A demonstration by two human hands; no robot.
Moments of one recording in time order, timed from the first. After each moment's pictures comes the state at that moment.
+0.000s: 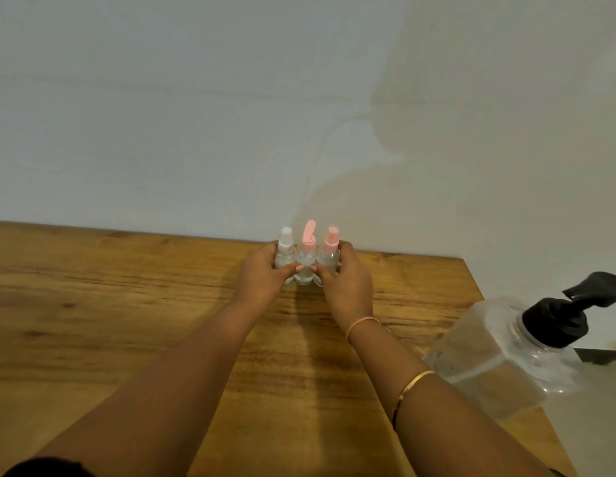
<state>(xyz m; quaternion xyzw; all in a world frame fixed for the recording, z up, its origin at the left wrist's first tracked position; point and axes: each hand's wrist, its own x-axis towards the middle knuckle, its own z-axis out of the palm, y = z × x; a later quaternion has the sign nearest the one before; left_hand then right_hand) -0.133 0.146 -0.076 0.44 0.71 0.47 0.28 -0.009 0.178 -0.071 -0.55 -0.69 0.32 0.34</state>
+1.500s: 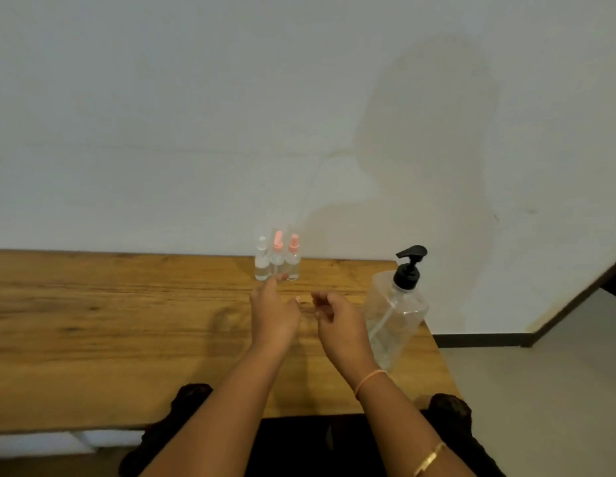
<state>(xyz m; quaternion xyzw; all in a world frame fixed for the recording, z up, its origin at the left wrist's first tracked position) -0.029 0.044 -0.004 0.36 0.74 0.50 0.29 0.073 0.055 -0.004 -0.53 -0.70 0.36 0.31</state>
